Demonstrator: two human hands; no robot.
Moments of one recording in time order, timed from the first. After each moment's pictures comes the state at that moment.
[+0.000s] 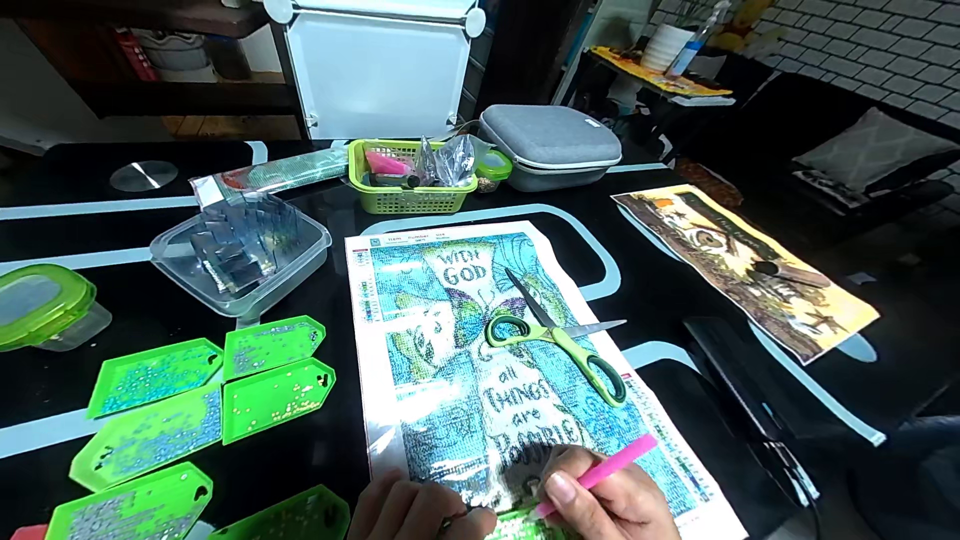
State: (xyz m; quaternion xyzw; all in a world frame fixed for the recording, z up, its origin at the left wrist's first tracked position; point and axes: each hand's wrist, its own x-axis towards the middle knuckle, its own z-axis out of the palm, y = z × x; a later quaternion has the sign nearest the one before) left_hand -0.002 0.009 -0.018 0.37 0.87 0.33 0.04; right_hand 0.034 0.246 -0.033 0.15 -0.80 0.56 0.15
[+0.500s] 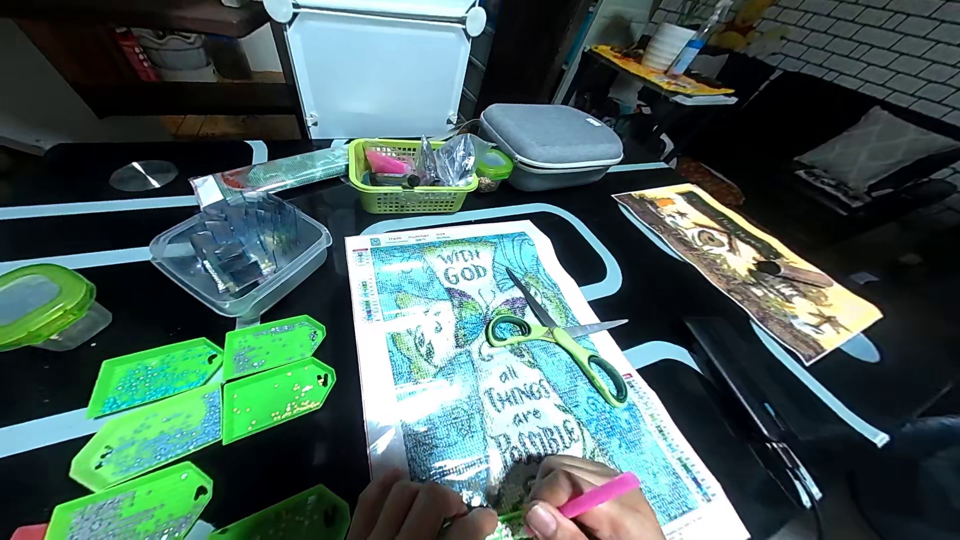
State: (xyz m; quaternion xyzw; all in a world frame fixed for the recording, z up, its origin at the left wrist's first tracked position) left_hand -0.001 0.009 -0.020 0.37 0.87 0.33 0.03; right_hand 0.032 0.244 -0.033 0.23 -0.83 0.50 0.13
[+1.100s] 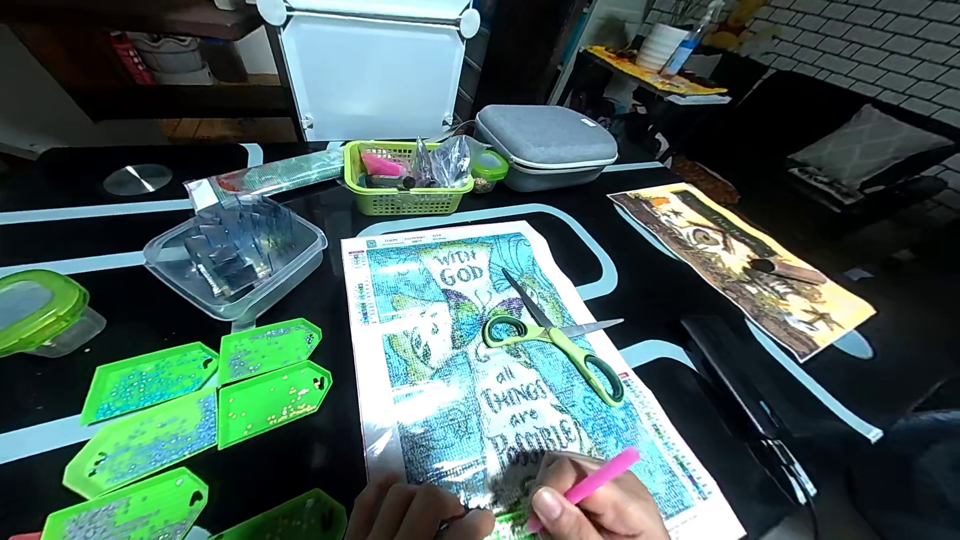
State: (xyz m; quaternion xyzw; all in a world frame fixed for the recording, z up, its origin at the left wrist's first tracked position) left_hand -0.001 0.009 -0.018 0.37 0.87 0.32 0.04; right_hand 0.033 0.245 -0.032 0.18 -0.81 0.54 0.14
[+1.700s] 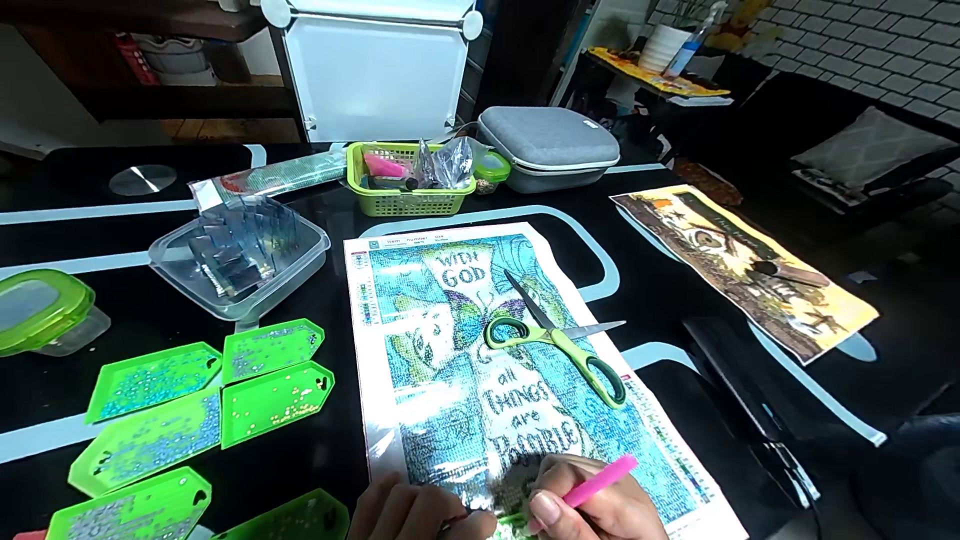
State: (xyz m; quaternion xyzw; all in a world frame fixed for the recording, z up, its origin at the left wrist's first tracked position) left_hand -0.002 0.010 -0.018 0.37 0.87 0.33 0.03; right_hand 0.032 0.245 -0.032 0.20 -0.82 0.52 0.14
